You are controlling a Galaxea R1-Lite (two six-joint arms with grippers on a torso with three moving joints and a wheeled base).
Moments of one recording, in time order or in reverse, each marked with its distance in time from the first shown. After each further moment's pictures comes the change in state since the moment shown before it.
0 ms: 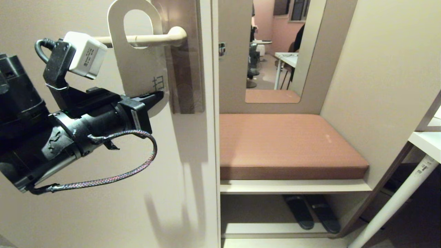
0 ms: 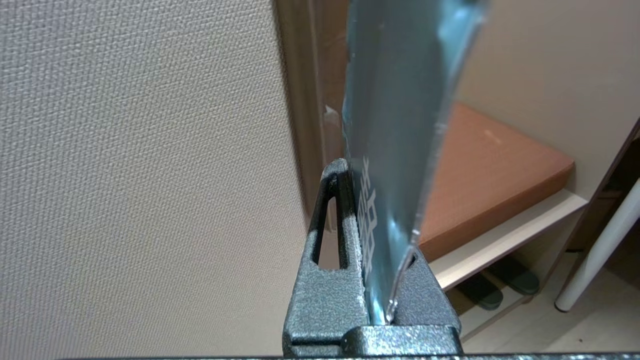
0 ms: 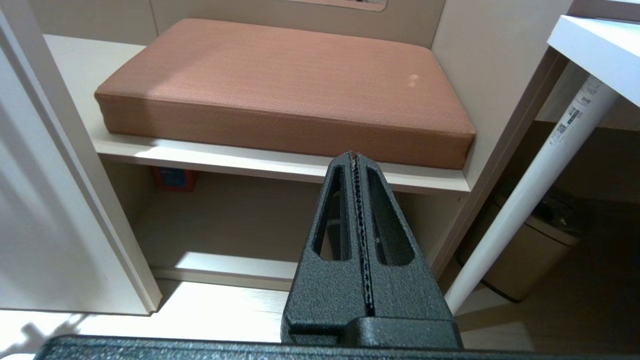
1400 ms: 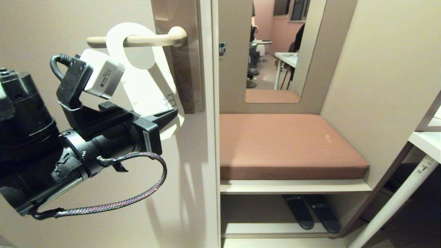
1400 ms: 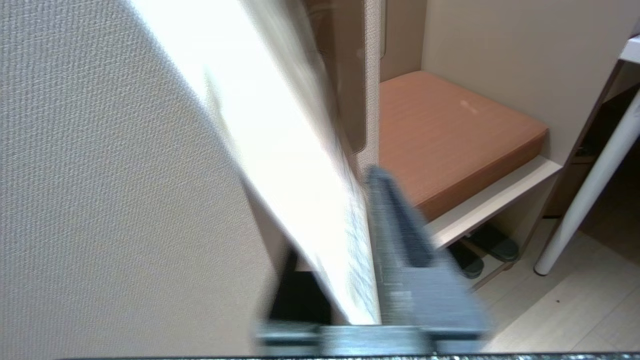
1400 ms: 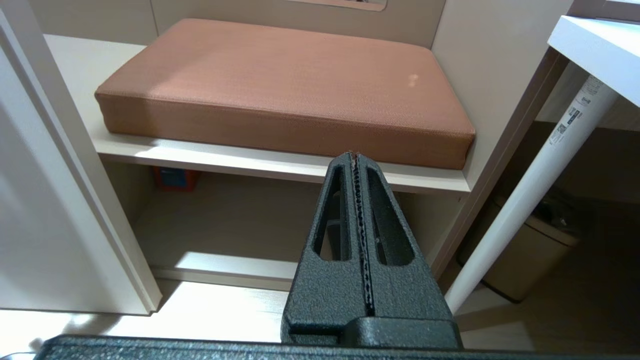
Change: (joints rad) left arm -0.105 -0.016 0.052 0.018 0.049 0.015; right arm 0.000 0.000 0.000 0.000 -0.001 0.000
